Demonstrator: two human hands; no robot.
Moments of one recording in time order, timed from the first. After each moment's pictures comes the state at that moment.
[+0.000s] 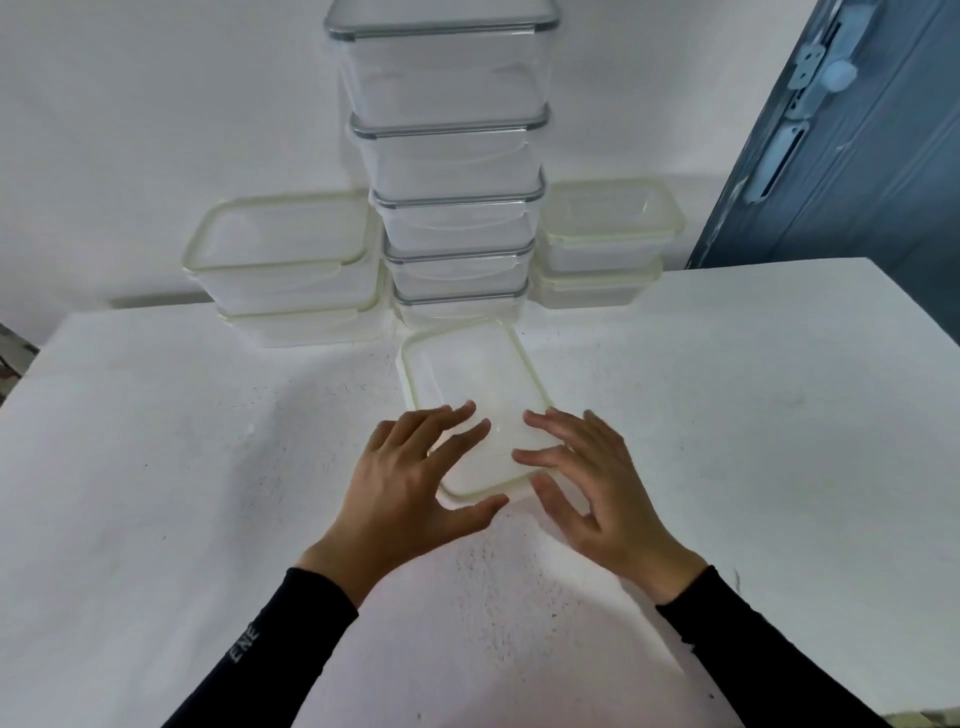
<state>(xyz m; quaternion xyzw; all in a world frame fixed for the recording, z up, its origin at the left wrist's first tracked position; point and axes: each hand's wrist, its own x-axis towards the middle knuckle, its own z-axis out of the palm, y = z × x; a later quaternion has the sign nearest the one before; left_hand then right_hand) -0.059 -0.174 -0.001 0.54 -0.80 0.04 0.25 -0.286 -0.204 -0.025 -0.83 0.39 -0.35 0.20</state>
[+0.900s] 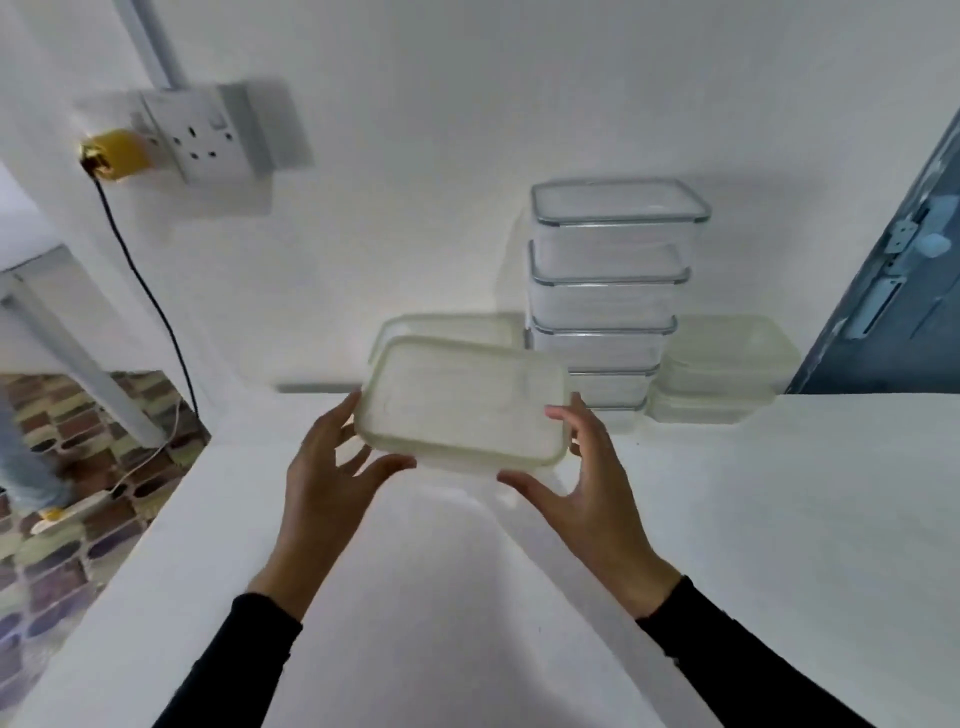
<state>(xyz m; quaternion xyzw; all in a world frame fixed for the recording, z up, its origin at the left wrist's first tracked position) 0.113 -0.164 0.086 0.65 -0.49 -0.17 0.55 -0.125 -0.223 0.062 -0.72 0.42 -0.47 0.29</state>
